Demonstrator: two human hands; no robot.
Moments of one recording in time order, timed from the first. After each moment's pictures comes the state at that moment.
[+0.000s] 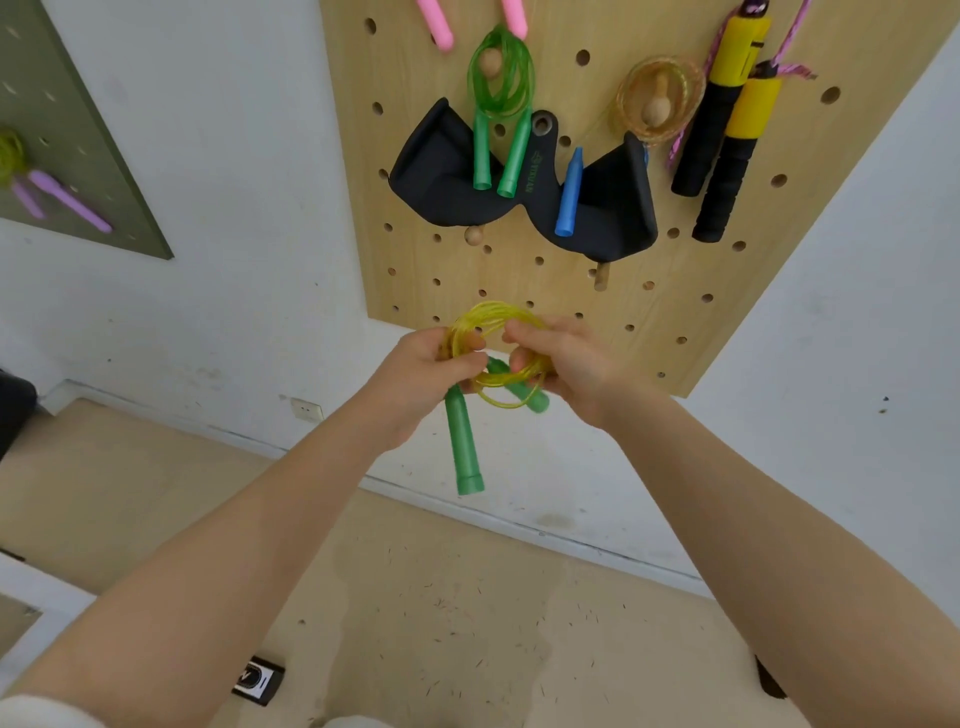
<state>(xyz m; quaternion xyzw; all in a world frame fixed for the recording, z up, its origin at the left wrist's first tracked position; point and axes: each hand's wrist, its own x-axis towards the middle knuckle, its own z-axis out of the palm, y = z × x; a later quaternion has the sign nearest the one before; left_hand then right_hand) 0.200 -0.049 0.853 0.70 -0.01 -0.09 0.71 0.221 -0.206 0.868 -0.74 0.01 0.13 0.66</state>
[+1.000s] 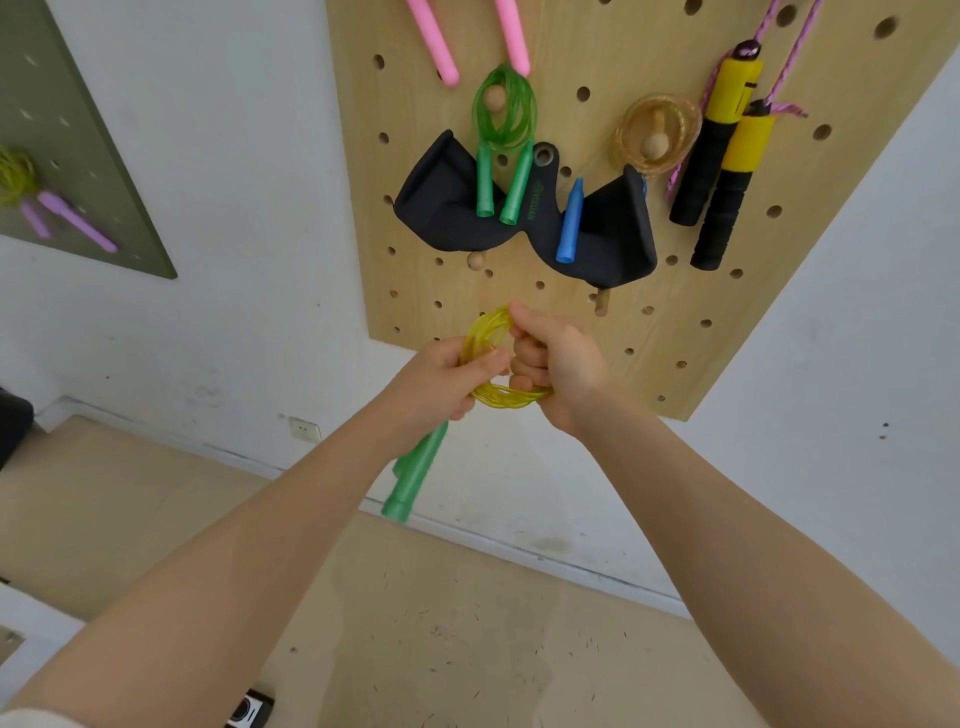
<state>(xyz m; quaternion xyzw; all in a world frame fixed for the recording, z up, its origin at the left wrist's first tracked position) 0.206 -0.051 0.866 0.75 -0.08 -0.09 0.65 0.221 -0.187 0.887 -0.61 0.01 0.11 0.79</state>
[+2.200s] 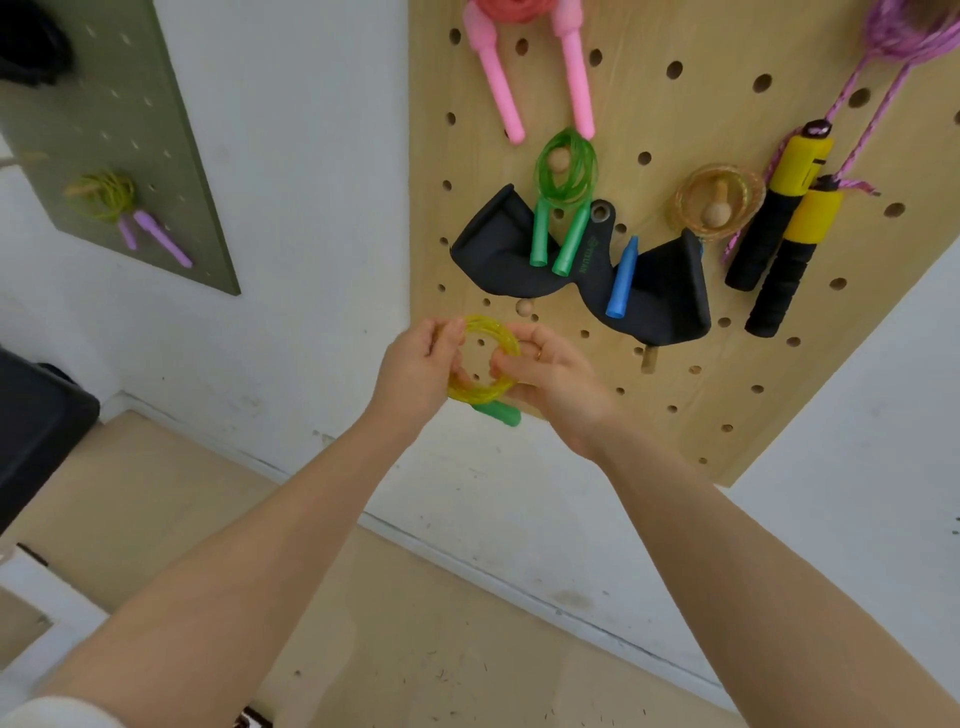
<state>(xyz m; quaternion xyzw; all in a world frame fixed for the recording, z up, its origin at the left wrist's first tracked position) 0.239 -0.009 0.877 0.78 0.03 0.19 0.60 0.248 -0.154 0.895 -0.68 -0.13 0.13 0.71</state>
